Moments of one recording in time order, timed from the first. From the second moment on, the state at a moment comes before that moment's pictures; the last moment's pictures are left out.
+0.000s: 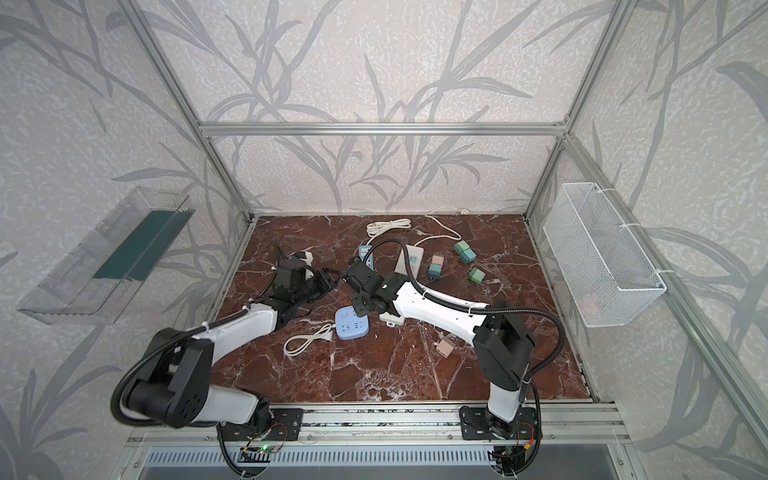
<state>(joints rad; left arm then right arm) -0.29 1.33 0.63 0.17 0.14 -0.88 0.97 1.83 1.46 -0.63 0.21 0.44</state>
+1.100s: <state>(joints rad) -0.28 0.94 0.47 0.00 -0.10 -0.92 1.01 2.01 1.59 -0.68 0.26 0.73</state>
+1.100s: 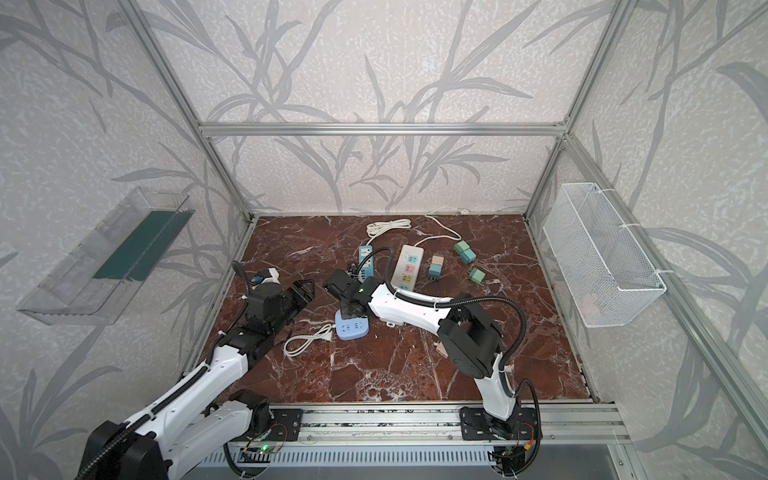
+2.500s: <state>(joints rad) -0.27 0.91 0.47 0.00 -0.11 -0.92 1.07 2.13 1.74 -0.79 0.36 0.79</state>
